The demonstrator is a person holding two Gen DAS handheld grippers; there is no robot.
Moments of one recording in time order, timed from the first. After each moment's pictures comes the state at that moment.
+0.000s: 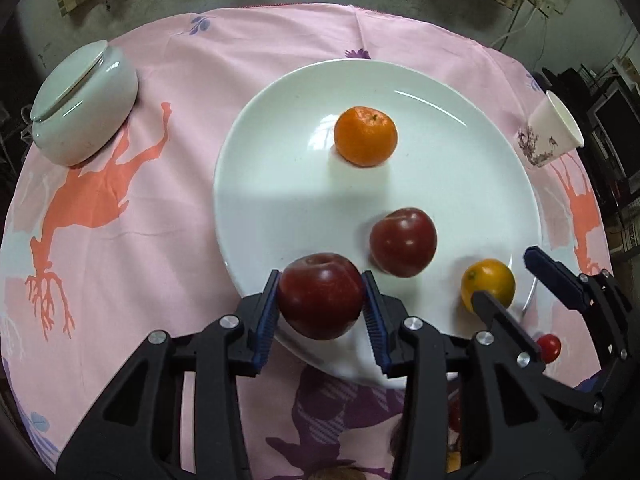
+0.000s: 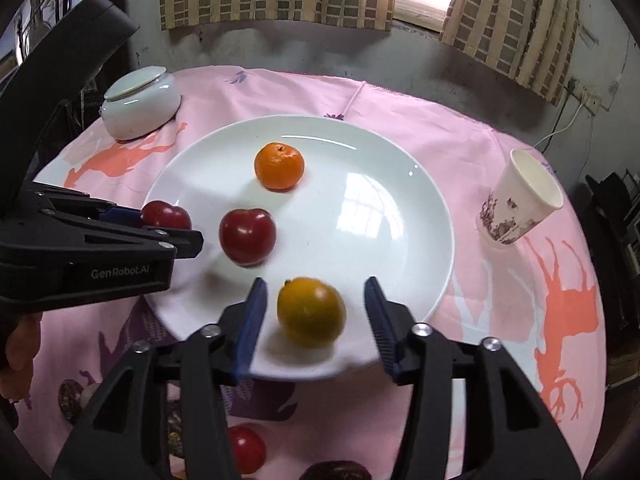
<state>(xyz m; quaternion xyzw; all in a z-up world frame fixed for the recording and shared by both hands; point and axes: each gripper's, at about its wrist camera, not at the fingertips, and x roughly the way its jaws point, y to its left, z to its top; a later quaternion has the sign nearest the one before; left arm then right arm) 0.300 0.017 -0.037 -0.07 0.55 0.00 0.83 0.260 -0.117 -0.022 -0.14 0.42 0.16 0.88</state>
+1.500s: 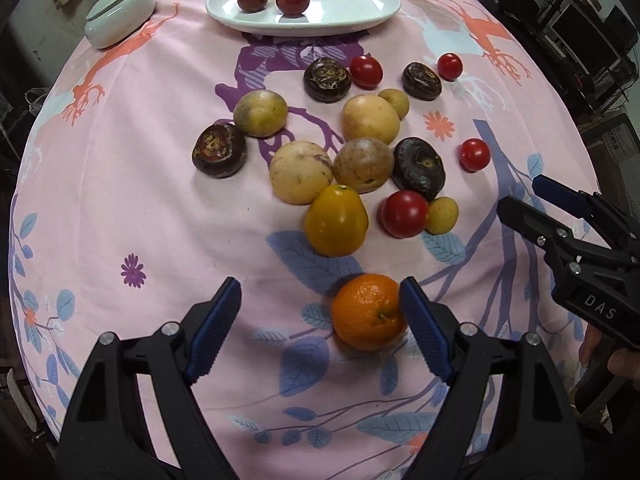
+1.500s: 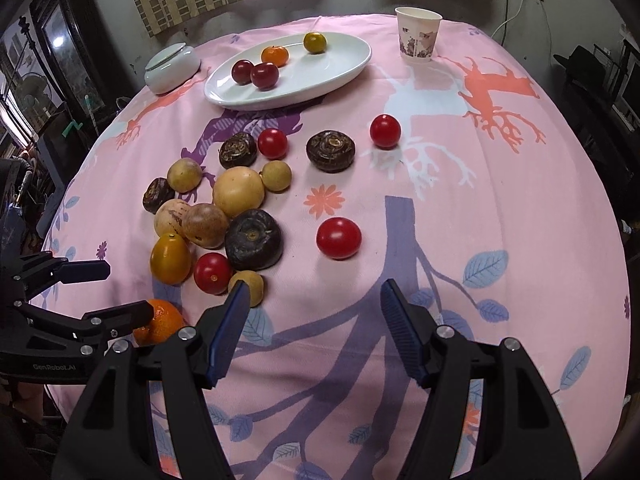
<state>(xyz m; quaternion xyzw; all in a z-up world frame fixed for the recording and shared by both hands) 0.027 -0.047 -0.022 -0.01 0.60 -0.06 0.79 0.044 -0.226 -0.015 0.00 0.51 0.16 0.84</state>
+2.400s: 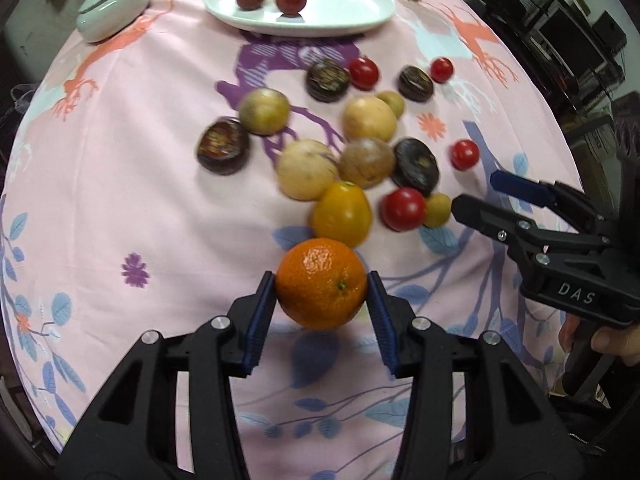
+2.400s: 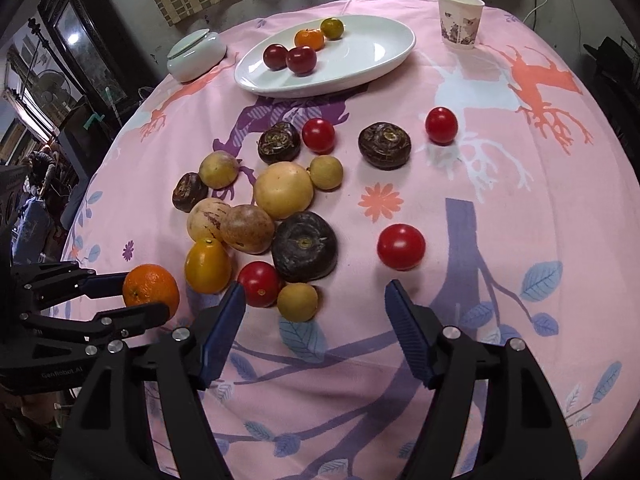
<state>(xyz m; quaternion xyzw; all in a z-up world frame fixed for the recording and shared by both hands) 0.028 -0.020 -0.015 -0.03 0.61 -0.08 0.79 0.062 -0.195 -0.024 0.03 0.54 0.20 0.81</state>
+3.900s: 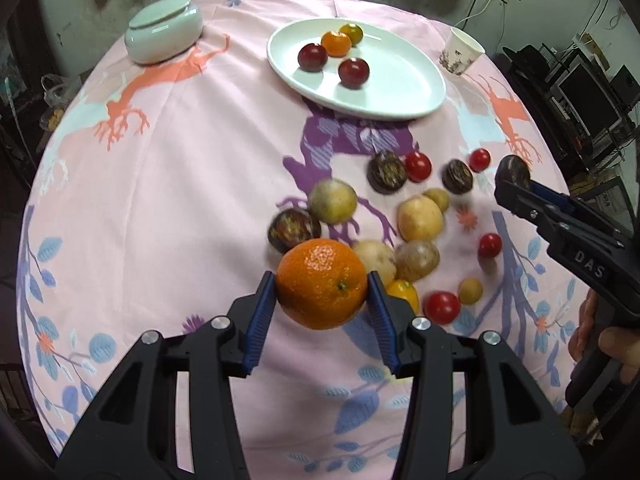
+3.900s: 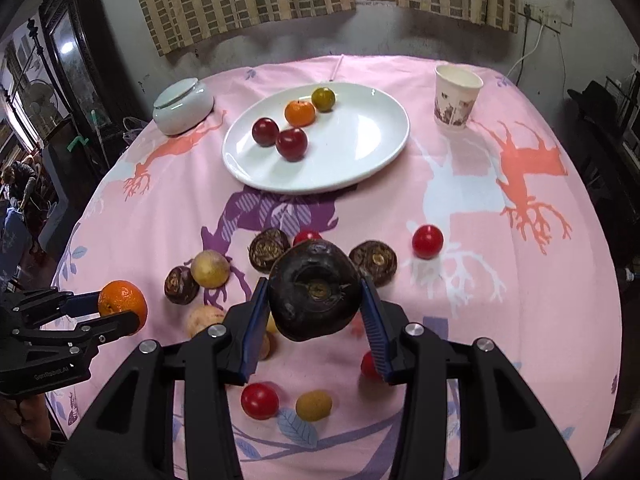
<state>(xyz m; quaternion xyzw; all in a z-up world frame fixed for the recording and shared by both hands) 0.069 0.021 0.016 -0.06 0.56 -0.03 0.83 0.113 -0.172 0.027 -0.01 0.47 0.17 0.87</state>
